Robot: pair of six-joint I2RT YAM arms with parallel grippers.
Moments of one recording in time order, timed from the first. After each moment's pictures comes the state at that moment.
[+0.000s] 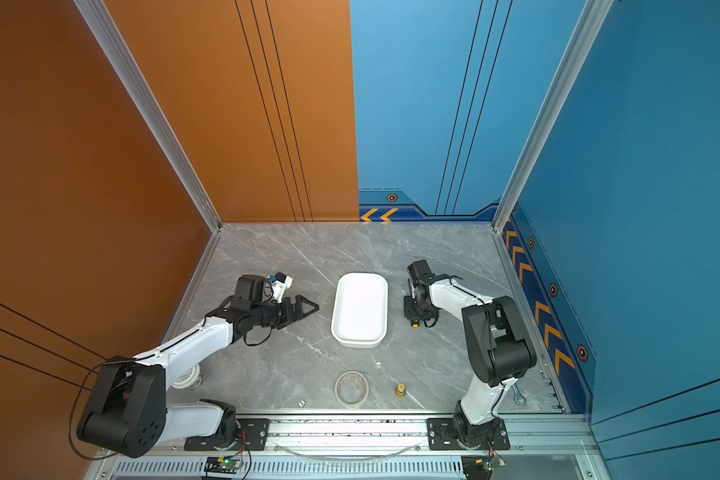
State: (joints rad) left arm -0.24 1.32 0.66 -0.14 0.66 -0.57; right arm 0.29 1.70 1.02 -0.62 -0.05 0.31
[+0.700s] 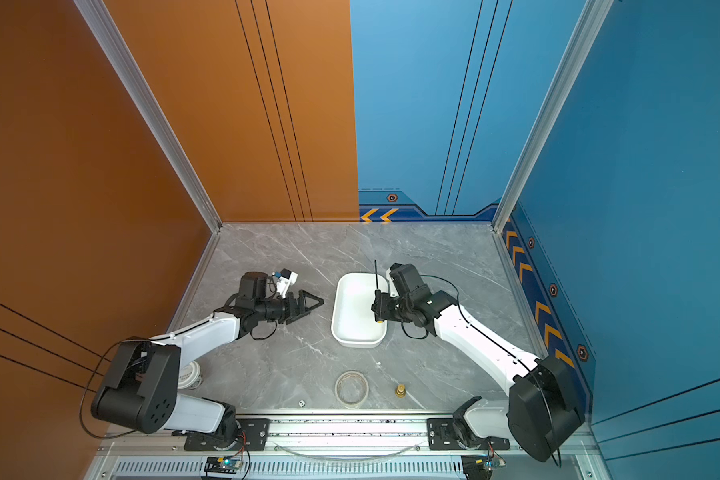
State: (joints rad) left arm -0.22 1.44 0.66 0.06 0.79 -0.65; right arm 0.58 1.32 0.93 -0.46 -0.20 0.64
